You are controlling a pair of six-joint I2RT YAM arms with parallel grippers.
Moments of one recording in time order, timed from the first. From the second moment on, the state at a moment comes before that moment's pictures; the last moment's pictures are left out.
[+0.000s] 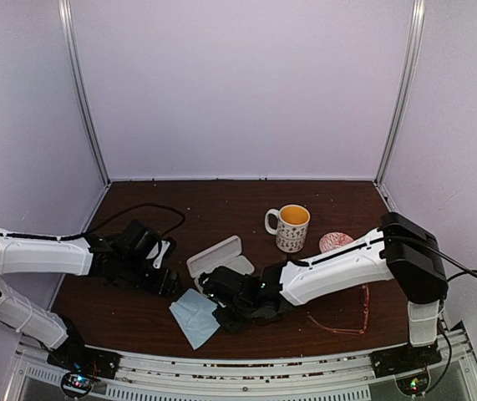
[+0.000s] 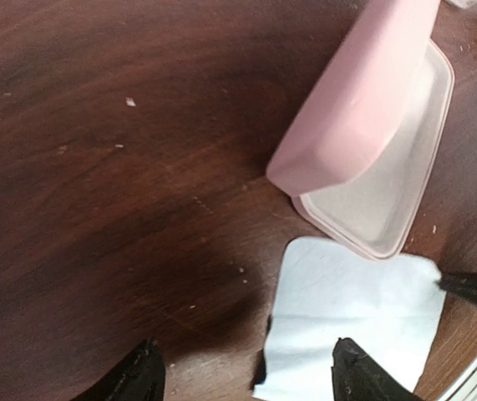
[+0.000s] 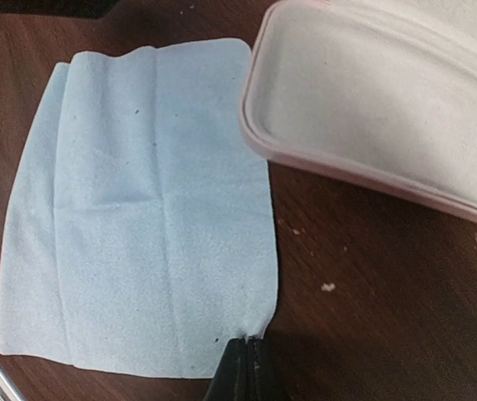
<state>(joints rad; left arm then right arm) -0.74 1.34 0.65 -0.35 0.07 -0.40 1.28 2.03 1.32 -0.34 0.21 0.40</state>
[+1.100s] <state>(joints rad) -0.94 1.77 1.05 -0.23 0.29 -0.07 1.07 1.65 0.87 -0.42 0.04 0.22</state>
